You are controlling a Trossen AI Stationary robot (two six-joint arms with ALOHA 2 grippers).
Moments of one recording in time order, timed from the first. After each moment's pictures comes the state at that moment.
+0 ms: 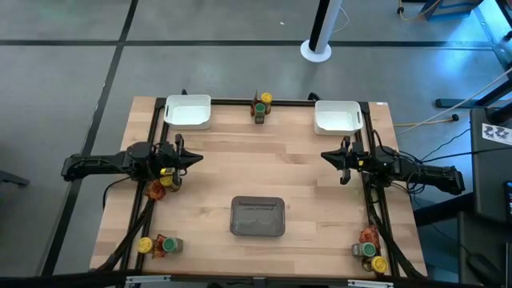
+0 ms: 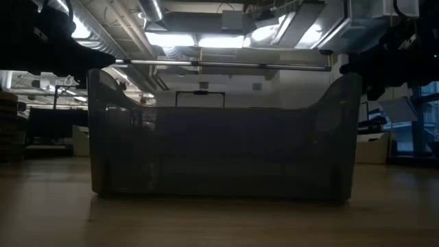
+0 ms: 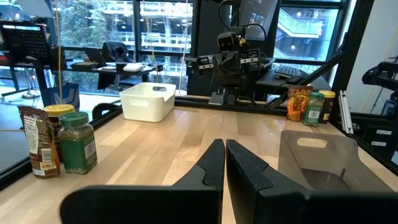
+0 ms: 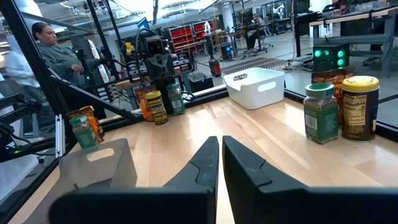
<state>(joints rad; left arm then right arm) 0.05 0.01 0.01 0.02 -0.09 -0.04 -0.11 0.02 0.02 0.02 0.06 0.23</state>
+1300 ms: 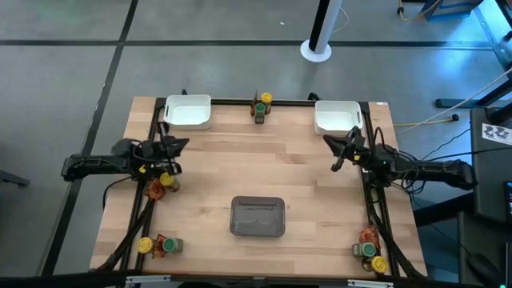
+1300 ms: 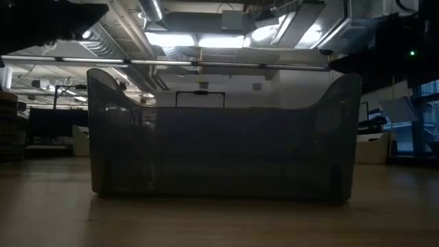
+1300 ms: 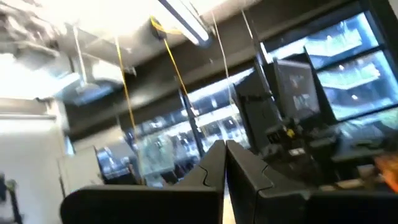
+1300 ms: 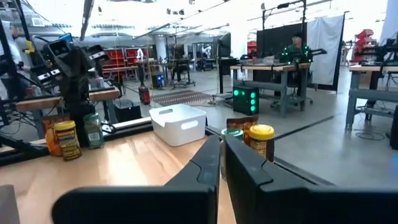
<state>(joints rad) 0.05 0.01 0.01 0.50 -0.19 0.46 -0.11 0.28 0.05 0.37 0.38 0.02</state>
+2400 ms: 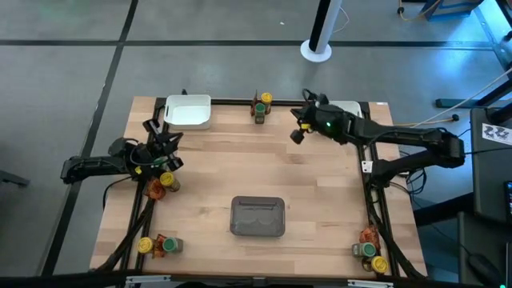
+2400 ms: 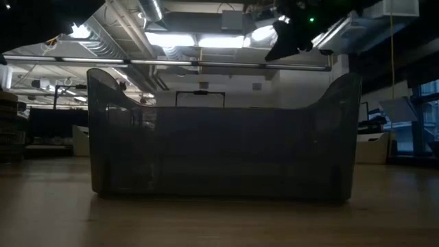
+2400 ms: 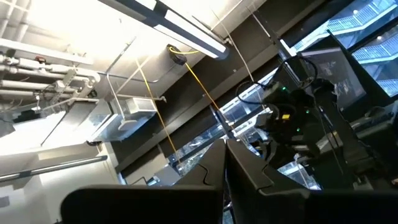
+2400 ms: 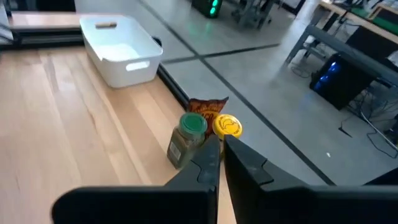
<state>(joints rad) 0.09 0.01 0.01 0.59 -0.19 0.71 -0.26 1.24 0.97 -0.15 0.42 -0.11</state>
